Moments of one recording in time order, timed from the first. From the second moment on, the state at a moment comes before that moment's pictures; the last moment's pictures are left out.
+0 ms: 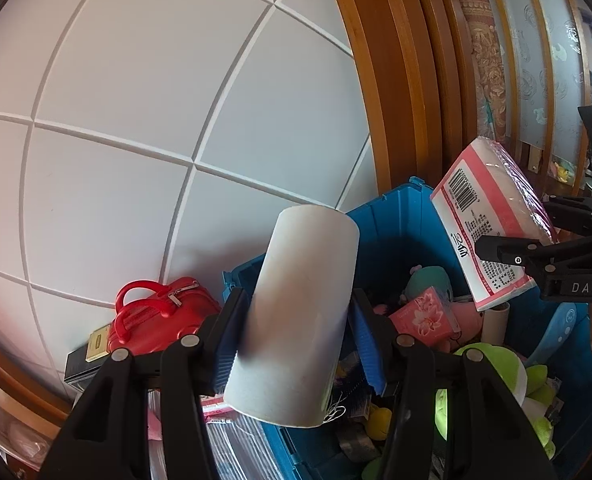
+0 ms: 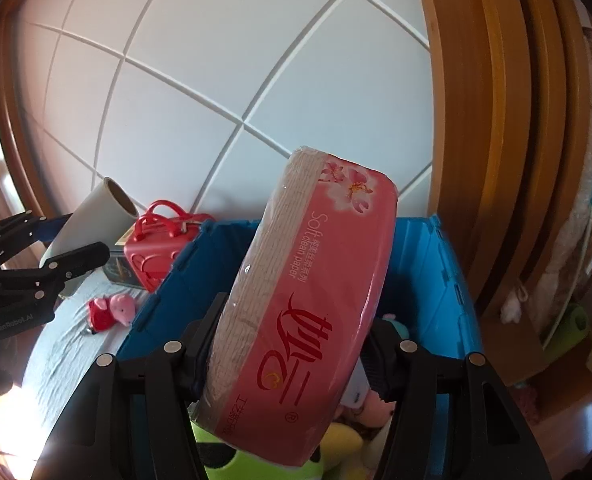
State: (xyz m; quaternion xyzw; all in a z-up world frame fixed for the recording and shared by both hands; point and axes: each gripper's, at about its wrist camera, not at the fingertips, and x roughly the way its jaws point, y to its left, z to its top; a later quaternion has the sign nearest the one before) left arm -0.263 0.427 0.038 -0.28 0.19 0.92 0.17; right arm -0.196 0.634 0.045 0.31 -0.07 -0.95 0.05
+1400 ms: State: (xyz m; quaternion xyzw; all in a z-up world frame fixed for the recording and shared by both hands) left arm -0.245 0.278 -0.015 -0.35 0.11 0.93 0.07; right arm -0.187 0.591 0.065 0.30 -0.06 -0.95 0.05
